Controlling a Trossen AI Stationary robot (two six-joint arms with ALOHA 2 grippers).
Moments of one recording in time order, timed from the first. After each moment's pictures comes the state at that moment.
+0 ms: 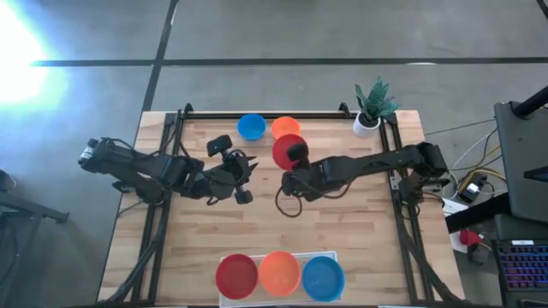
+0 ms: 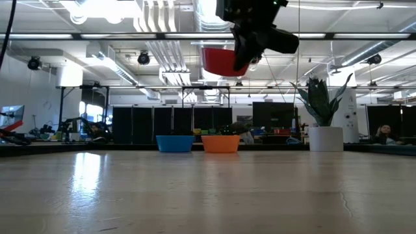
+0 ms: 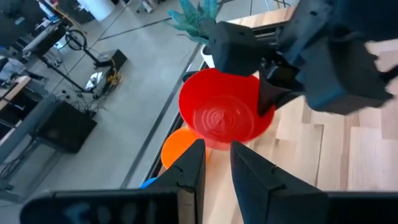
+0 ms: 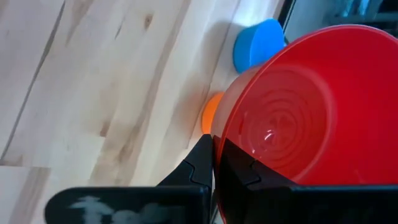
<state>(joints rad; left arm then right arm) -0.29 1.35 1.42 -0.71 -0.84 -0.06 0.13 1.79 1.56 -0.97 0.65 -0.48</state>
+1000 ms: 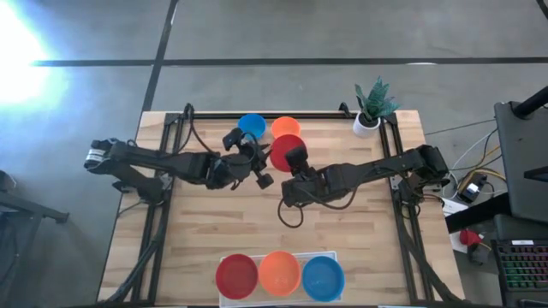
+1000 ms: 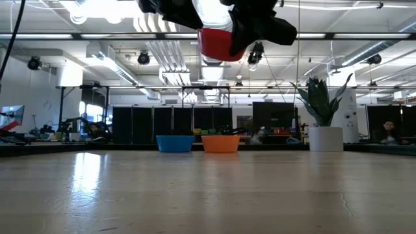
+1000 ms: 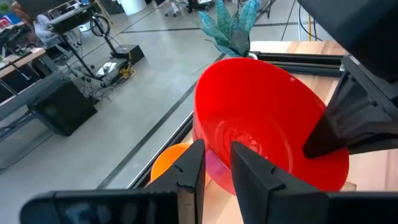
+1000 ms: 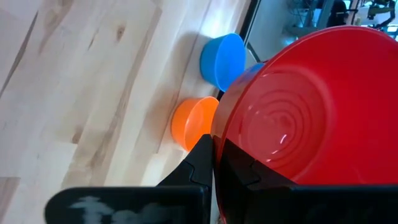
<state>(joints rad) -0.11 1.41 1.22 -0.25 -0.79 -0.06 0.20 1.79 1.59 -0.95 0.79 -0.50</state>
